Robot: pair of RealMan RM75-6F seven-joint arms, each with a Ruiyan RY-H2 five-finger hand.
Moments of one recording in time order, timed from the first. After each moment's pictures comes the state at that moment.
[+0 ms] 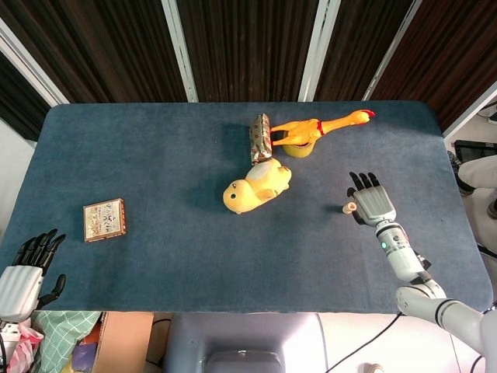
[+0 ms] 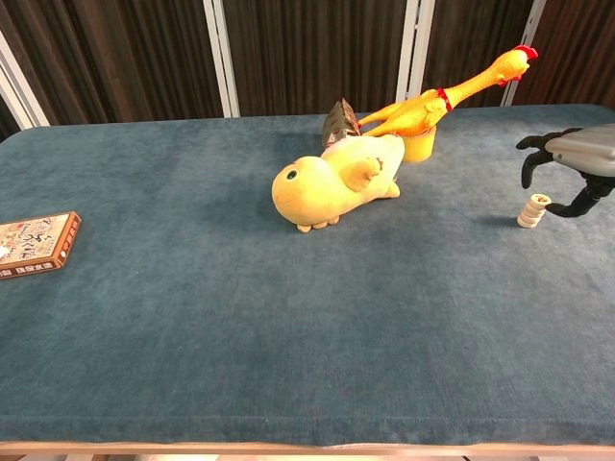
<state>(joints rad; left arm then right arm) -0.11 -1.12 0.00 -1.54 1.58 1.49 -0.04 0.66 -1.51 0.15 -1.00 -1.18 0.81 -0.26</state>
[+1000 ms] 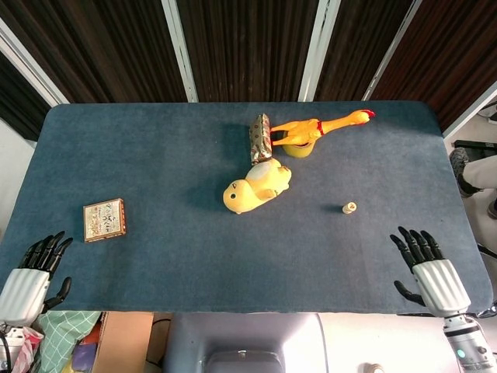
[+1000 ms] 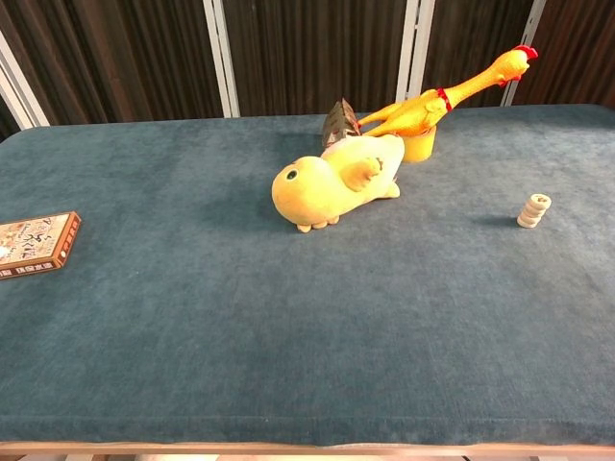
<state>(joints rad) -0.10 -1.13 0.01 -1.55 1.64 1.53 0.01 0.16 -1.11 -0.11 -1.59 -1.59 1.52 -0.11</state>
